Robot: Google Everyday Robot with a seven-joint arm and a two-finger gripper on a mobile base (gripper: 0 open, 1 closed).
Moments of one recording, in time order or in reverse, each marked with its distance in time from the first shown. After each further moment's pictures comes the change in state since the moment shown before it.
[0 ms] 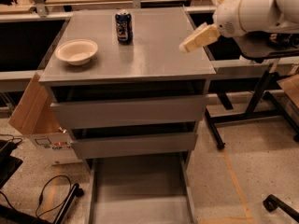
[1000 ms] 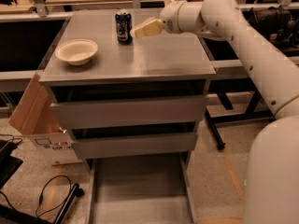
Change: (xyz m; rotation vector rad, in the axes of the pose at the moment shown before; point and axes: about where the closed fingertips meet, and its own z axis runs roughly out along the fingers) arm -0.058 -0.009 0.170 -0.023 -0.251 0.153
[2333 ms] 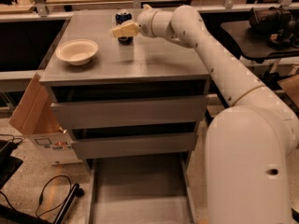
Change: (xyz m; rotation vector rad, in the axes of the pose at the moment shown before) arm 0.006 0.014 0.100 -0.013 -0.093 0.092
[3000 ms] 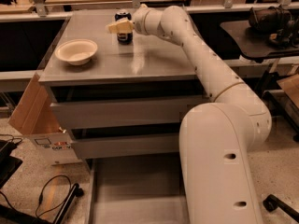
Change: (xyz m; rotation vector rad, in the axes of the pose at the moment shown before) arm 0.009 -0.023 0.044 0.060 0.001 0.031
